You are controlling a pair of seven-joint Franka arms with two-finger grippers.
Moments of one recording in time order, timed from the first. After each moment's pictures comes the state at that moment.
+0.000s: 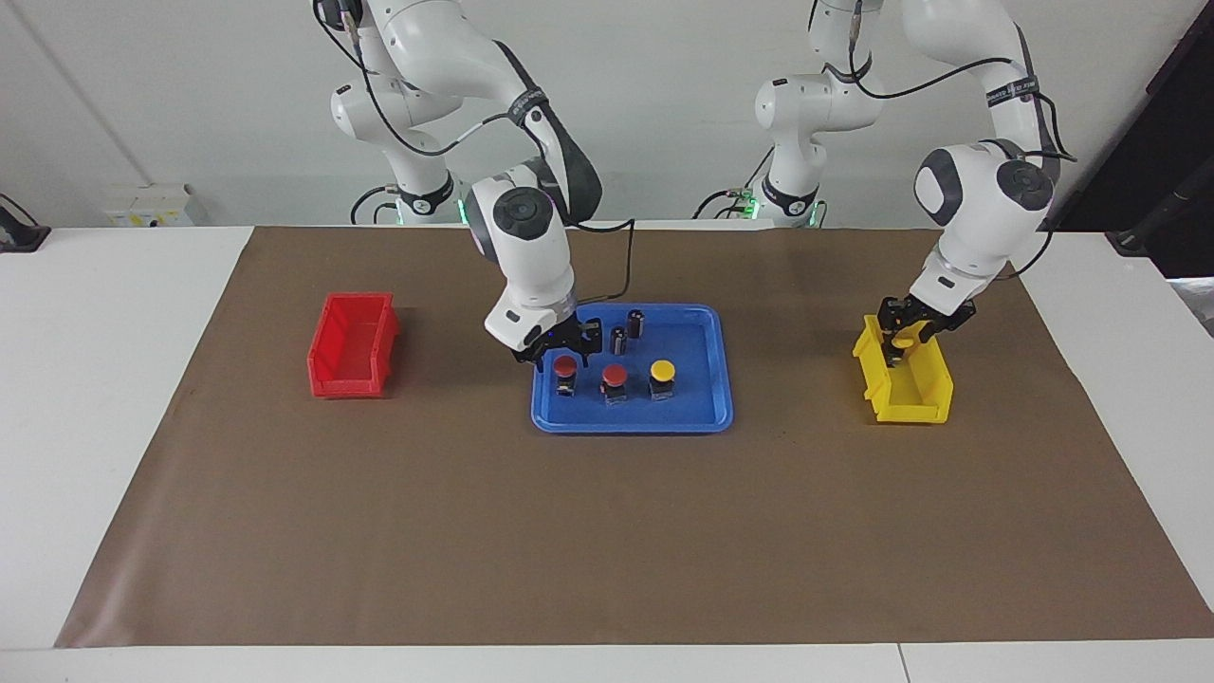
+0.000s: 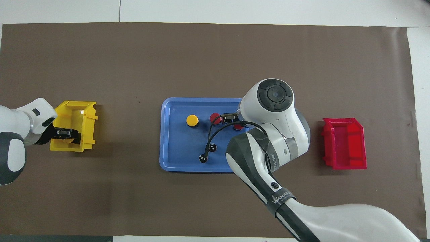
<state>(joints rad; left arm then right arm) -0.03 -0.09 0.07 -2.33 0.03 2.22 0.14 0.49 0.26 -0.02 -1.87 0.10 2.16 0.38</state>
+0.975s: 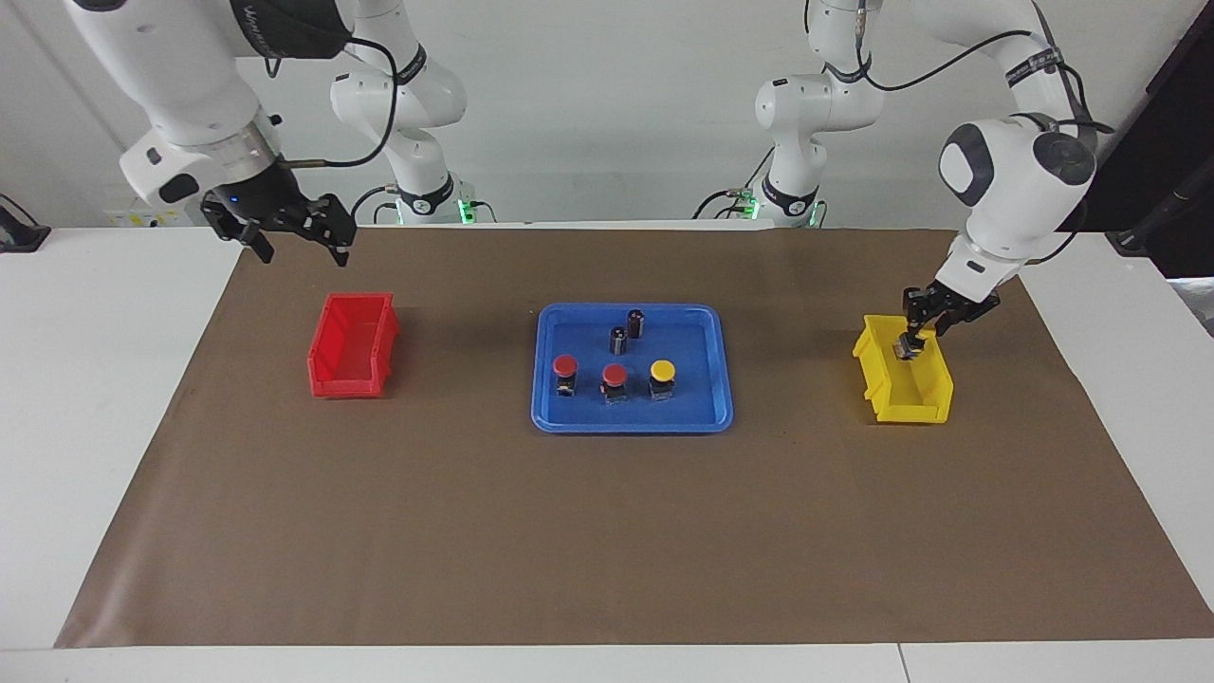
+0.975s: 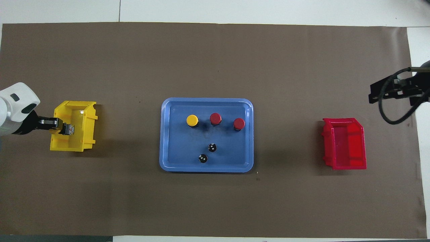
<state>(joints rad) -0.06 -0.10 0.05 -2.09 0.03 2.00 0.05 -0.02 0.04 -0.03 -1.47 0.00 1.41 0.02</state>
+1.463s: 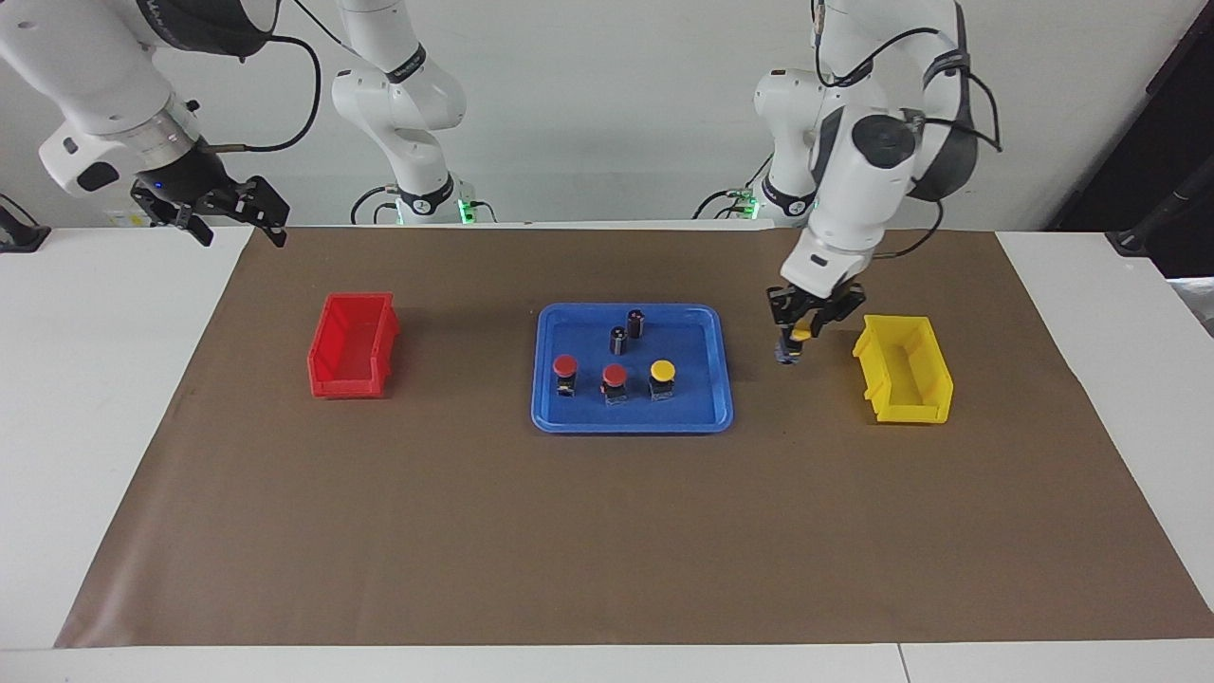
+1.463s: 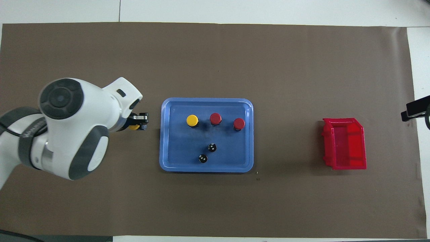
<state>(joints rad) -0.51 0.02 0.02 -2.06 0.02 2.09 -0.41 -0.11 -0.02 -0.03 -1.59 0.00 1.40 -0.09</state>
